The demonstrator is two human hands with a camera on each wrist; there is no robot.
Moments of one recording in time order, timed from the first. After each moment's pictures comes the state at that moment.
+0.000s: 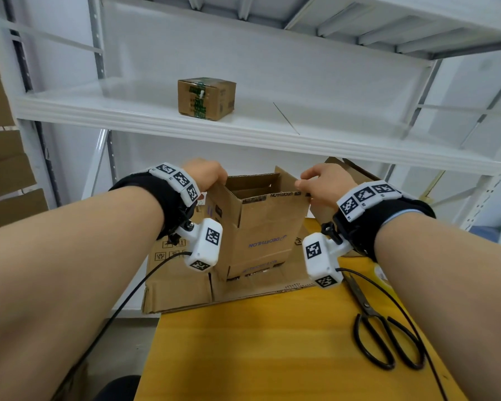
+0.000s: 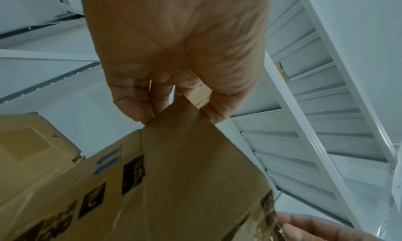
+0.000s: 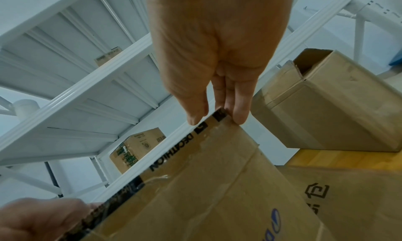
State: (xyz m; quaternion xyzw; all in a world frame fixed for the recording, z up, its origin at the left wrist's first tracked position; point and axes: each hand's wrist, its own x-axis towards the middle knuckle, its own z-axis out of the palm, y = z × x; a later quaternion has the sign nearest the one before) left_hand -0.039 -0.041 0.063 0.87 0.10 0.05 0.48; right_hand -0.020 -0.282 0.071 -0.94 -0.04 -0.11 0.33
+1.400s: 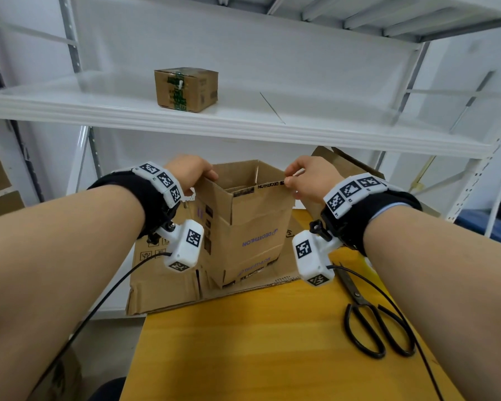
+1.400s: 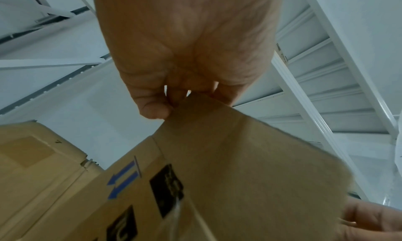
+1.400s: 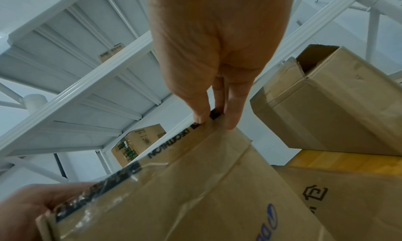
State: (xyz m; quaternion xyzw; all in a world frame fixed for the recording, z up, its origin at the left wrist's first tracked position) left_hand -0.025 -0.043 0.051 0.90 0.04 0.06 0.43; right_hand -0.017 -0.287 0.064 -0.94 -0.05 -0.08 0.33
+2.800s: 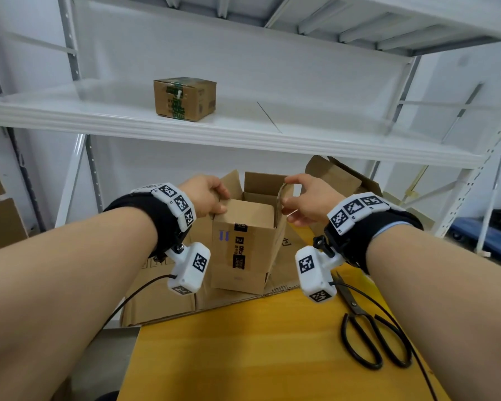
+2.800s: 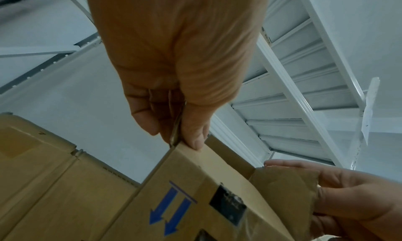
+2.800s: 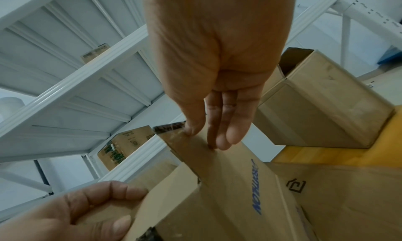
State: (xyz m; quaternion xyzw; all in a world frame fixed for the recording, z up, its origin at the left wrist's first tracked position) left_hand -0.024 -0.062 0.028 0.92 -0.03 0.06 0.40; right_hand -0.020 -0.298 0.051 -0.90 -0.03 0.00 0.44
